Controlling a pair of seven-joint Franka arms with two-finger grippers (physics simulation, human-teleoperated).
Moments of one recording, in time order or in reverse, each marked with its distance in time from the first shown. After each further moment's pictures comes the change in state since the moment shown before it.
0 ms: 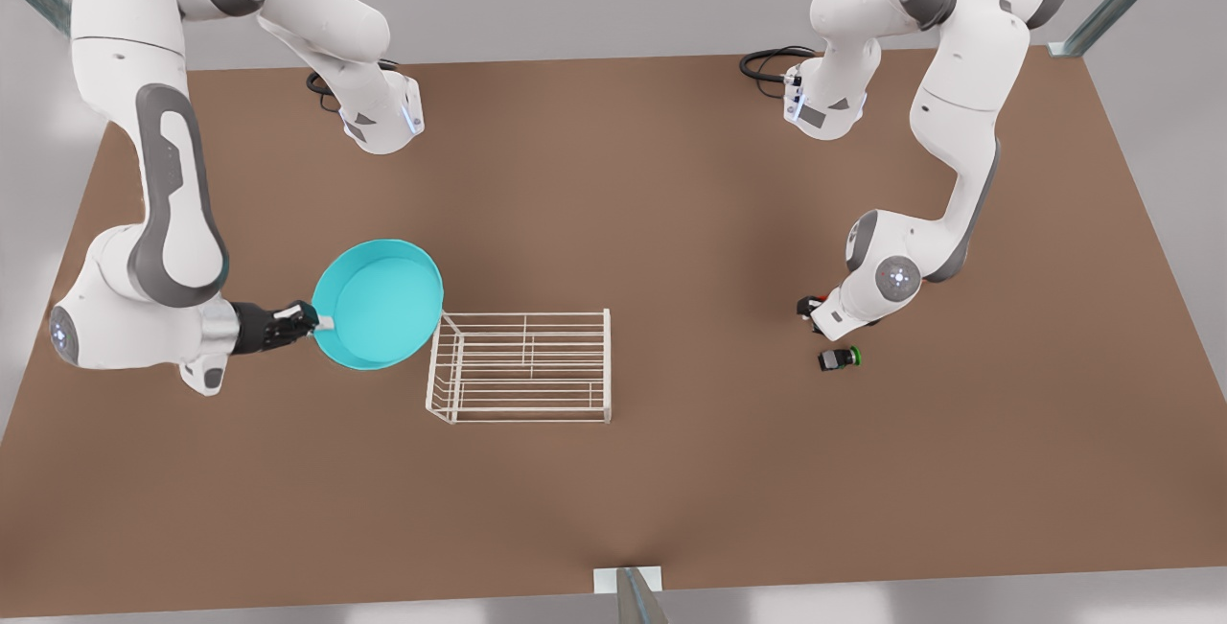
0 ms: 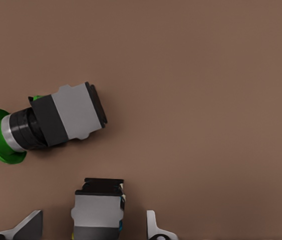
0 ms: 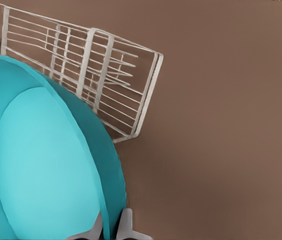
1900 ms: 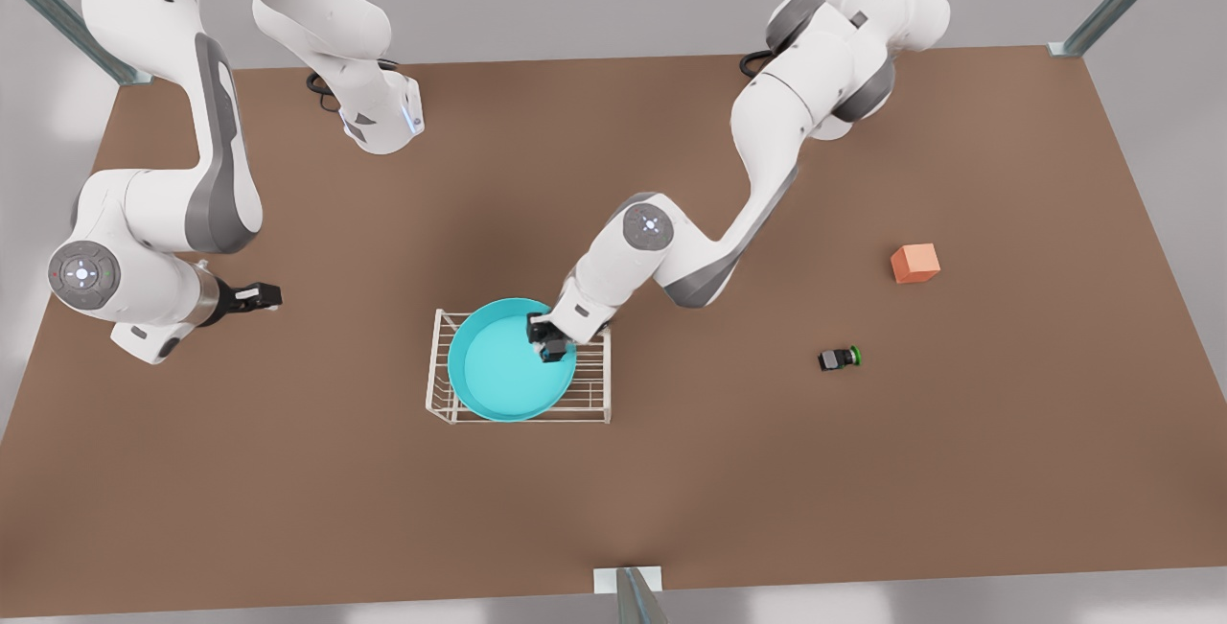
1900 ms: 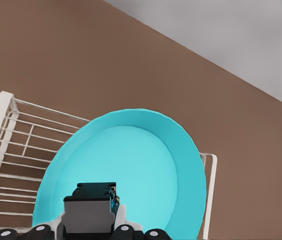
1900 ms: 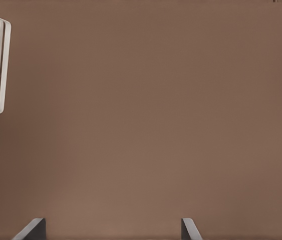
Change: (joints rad) left arm -0.651 0.444 -0.136 1.164 -0.070 -0.078 -0.963; right arm 0.065 -0.163 -0.058 -0.035 -0.530 0.015 0.316
